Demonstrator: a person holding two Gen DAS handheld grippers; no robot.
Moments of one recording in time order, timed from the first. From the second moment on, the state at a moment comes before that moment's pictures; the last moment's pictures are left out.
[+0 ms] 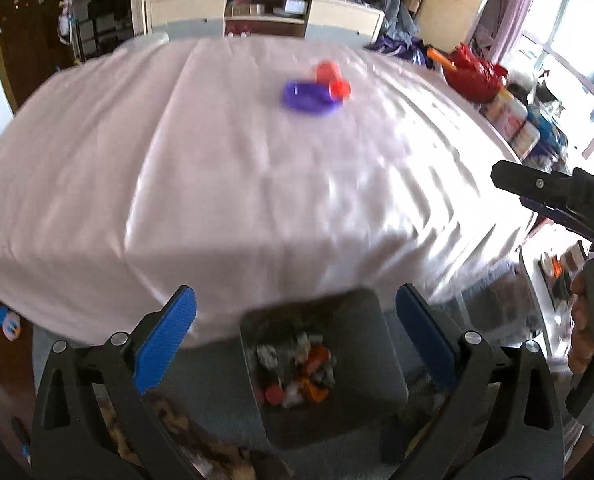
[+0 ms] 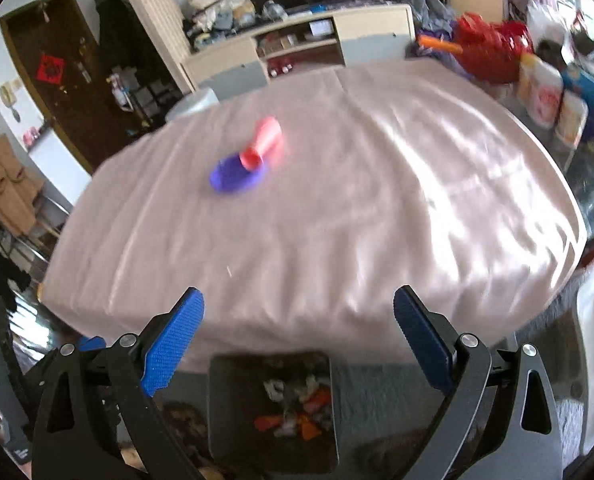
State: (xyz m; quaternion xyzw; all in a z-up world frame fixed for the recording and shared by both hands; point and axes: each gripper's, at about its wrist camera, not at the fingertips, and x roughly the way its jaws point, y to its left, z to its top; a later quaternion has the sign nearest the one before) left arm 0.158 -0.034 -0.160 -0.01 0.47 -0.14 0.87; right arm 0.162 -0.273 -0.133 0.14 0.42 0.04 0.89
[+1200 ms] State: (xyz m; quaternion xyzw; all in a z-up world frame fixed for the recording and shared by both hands) left arm 0.367 -0.081 -0.192 0.02 0.48 -0.14 0.87; right arm 0.420 -0.221 -0.193 0.15 0.50 0.07 0.85
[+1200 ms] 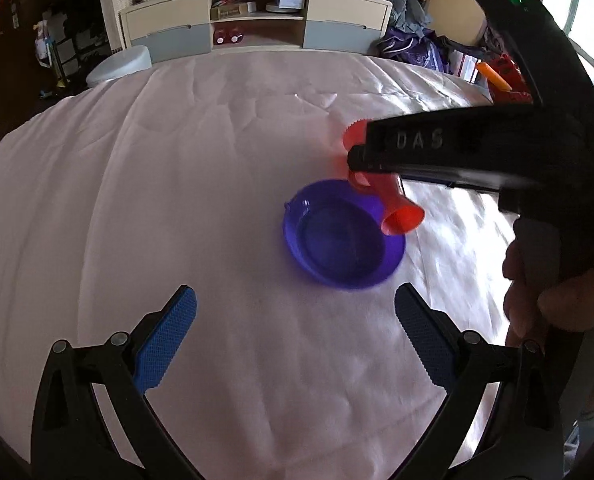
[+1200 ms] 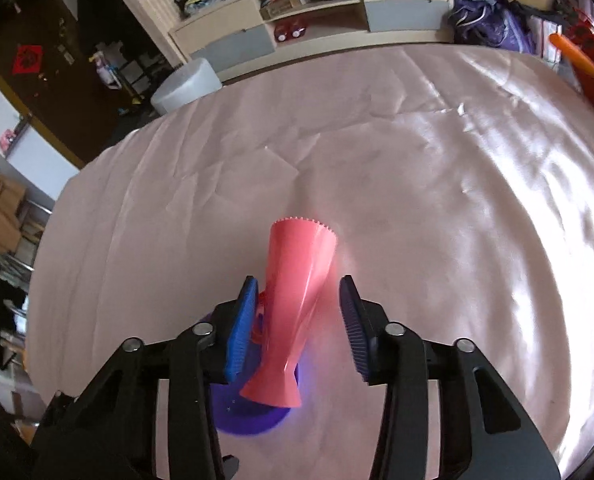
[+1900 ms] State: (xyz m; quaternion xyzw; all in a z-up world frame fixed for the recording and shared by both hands) left arm 0.400 -0.130 -0.208 0.07 0.46 -0.13 0.87; right arm 0.414 -0.279 -0.162 0.12 0.46 0.06 0.88
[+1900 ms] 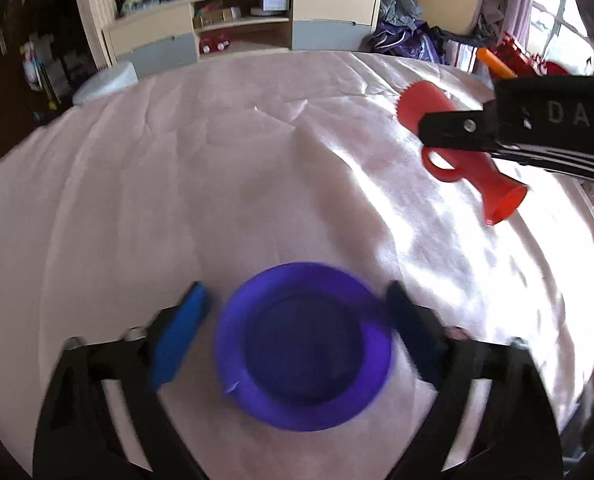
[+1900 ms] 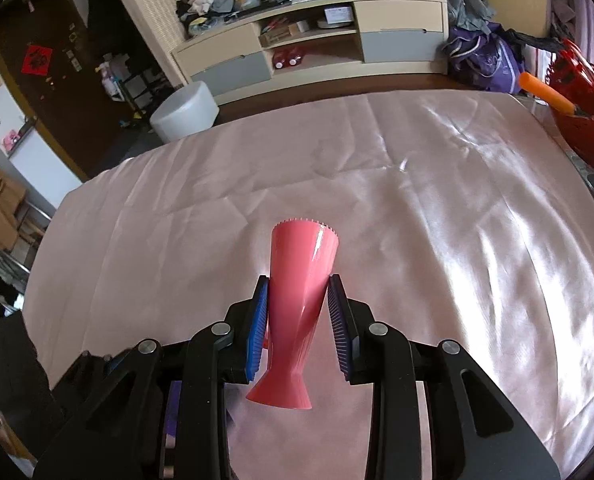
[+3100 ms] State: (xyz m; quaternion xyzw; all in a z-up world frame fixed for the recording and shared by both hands) left arm 0.143 -0.029 -0.195 0.01 0.48 -0.12 0.87; right arm 0.155 -0.229 -0.178 0.08 0.47 0.10 0.88
